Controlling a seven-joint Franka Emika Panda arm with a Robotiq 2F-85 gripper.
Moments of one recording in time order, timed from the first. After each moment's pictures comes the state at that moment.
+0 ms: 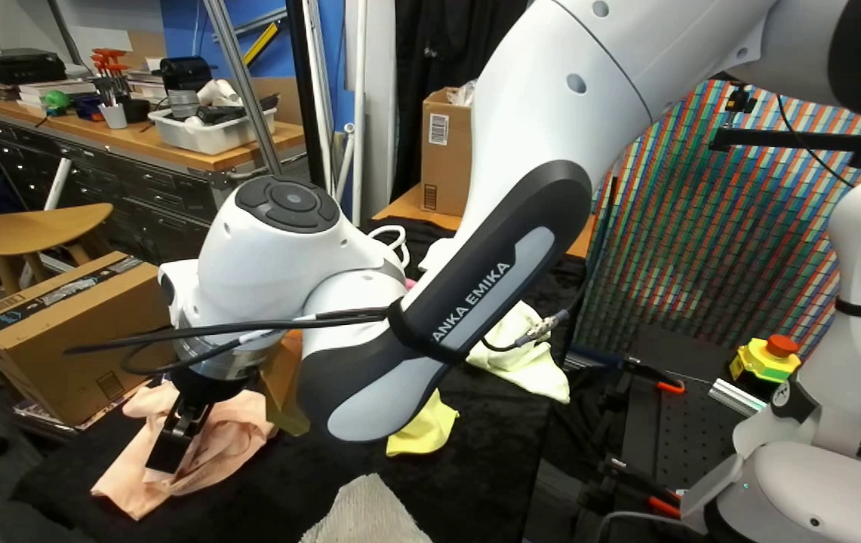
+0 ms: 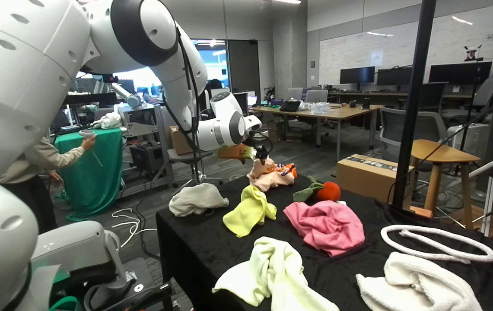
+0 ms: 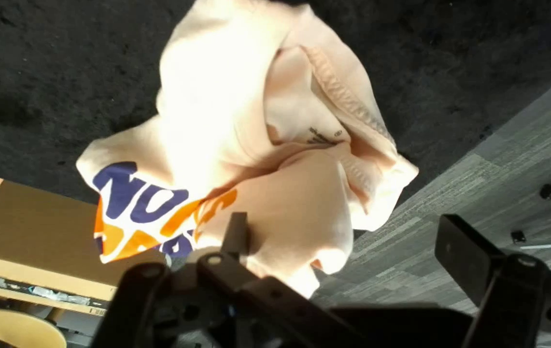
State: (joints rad) arm 0.61 0.70 -0.07 -1.72 -0.25 2.97 0.24
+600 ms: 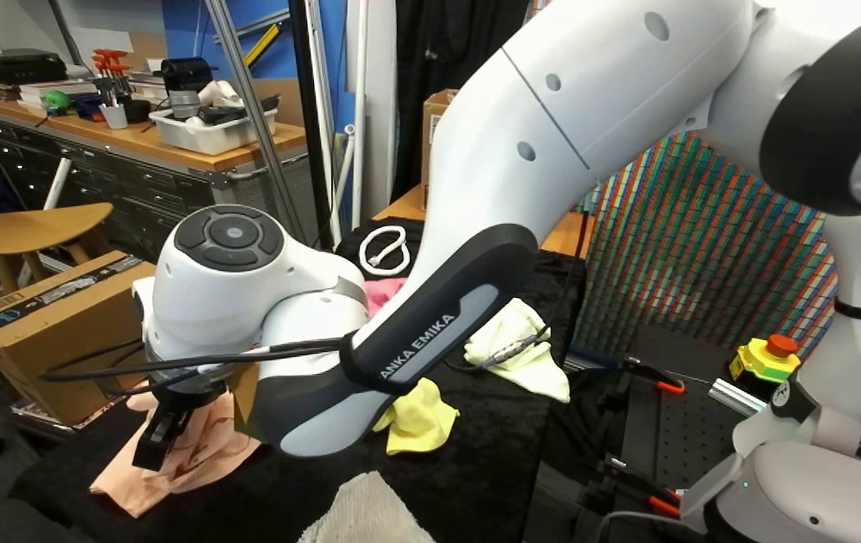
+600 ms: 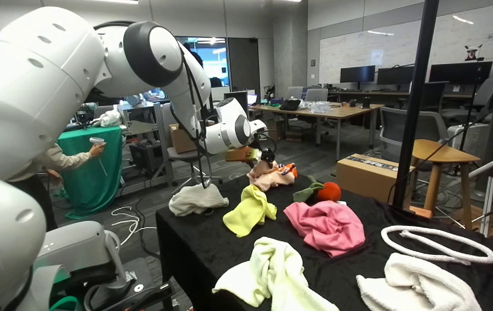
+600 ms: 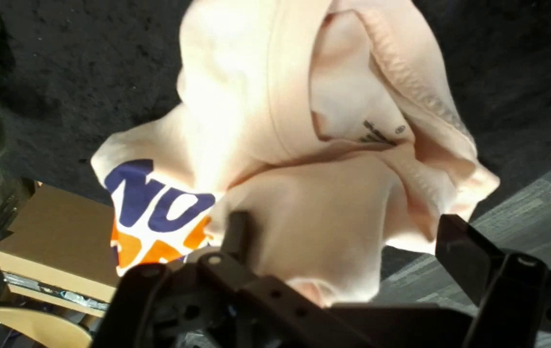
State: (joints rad) arm 0.69 0.85 -0.18 -1.51 -0.25 2.85 0.30
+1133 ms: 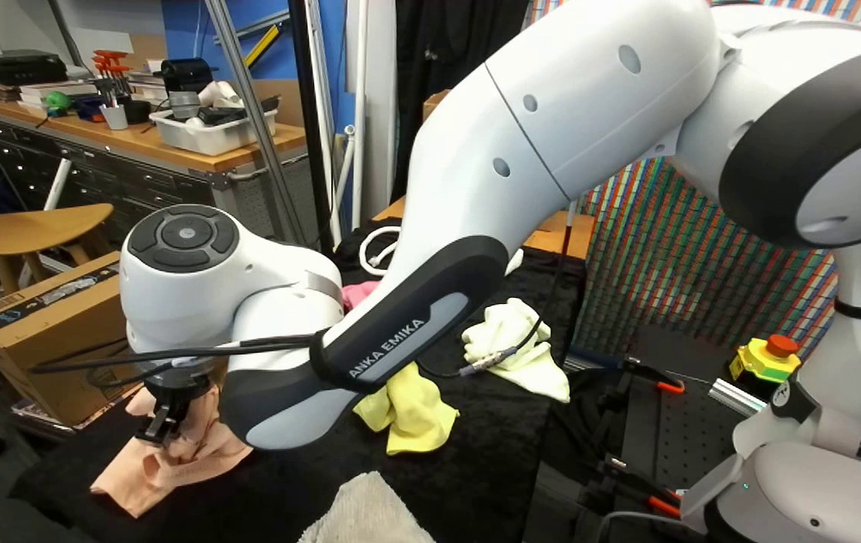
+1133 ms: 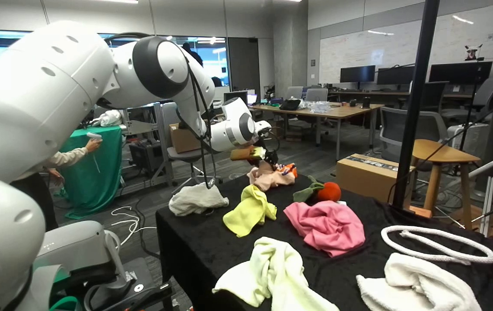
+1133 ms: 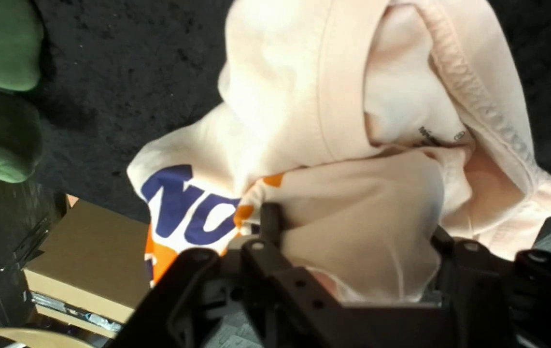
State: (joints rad) arm 0.68 0.92 -0.20 -1.37 -0.26 2.69 0.31
